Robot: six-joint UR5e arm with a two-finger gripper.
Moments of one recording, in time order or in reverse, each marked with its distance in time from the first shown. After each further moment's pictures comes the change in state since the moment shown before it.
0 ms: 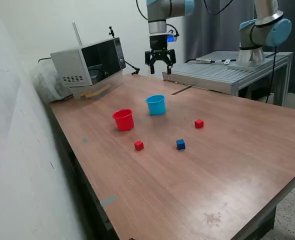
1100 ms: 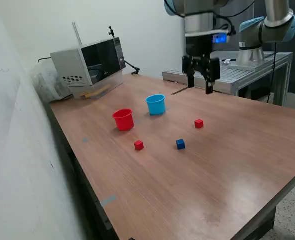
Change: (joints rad) arm 0.476 0.336 -0.452 0.192 -0.098 0.957
